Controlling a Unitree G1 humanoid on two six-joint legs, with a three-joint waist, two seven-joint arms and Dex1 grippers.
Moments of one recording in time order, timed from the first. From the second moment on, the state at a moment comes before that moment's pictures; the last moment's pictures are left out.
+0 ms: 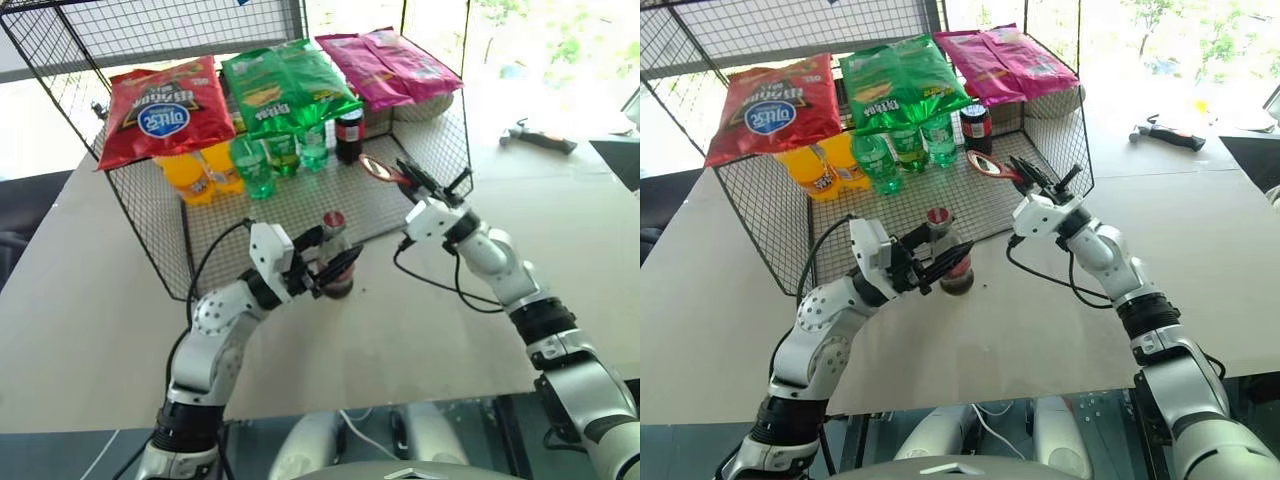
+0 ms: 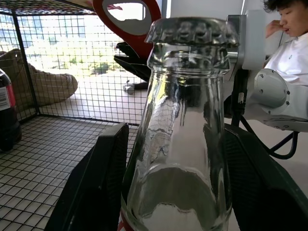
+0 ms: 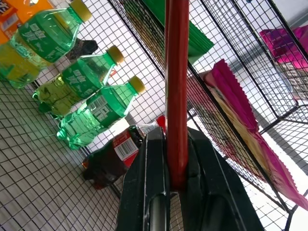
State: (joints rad) left arm -0.14 0.34 -0.05 -0.27 -0.44 0.10 -0.78; right arm -0.66 -0.39 0.26 0.48 -0.43 -0.74 0.09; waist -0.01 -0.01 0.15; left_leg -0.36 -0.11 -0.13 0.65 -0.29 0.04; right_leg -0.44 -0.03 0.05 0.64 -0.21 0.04
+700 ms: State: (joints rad) left arm -0.14 0.35 -0.04 -0.28 -0.43 0.10 -0.78; right arm -0.56 -0.38 0.35 0.32 -0.43 -0.80 0.22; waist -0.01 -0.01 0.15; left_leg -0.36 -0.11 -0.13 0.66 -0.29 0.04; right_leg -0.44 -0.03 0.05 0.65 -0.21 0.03
